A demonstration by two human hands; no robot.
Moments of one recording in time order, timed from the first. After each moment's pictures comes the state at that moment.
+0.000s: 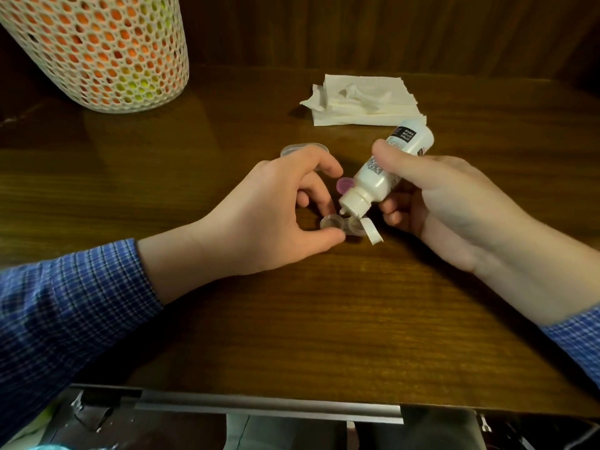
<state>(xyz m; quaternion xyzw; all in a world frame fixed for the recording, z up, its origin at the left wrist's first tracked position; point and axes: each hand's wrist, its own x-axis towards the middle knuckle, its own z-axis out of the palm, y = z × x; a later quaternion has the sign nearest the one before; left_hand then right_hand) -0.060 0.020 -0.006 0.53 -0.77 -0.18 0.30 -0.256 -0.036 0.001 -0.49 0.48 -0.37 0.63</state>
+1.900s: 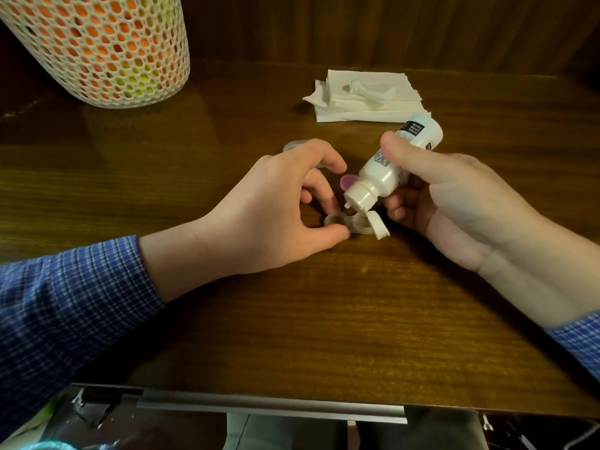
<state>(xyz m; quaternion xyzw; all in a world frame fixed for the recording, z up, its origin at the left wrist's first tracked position) -0.060 0.020 -0.006 0.53 -0.77 -0.18 0.30 -0.256 -0.036 0.001 -0.47 0.47 -0.39 0.63</state>
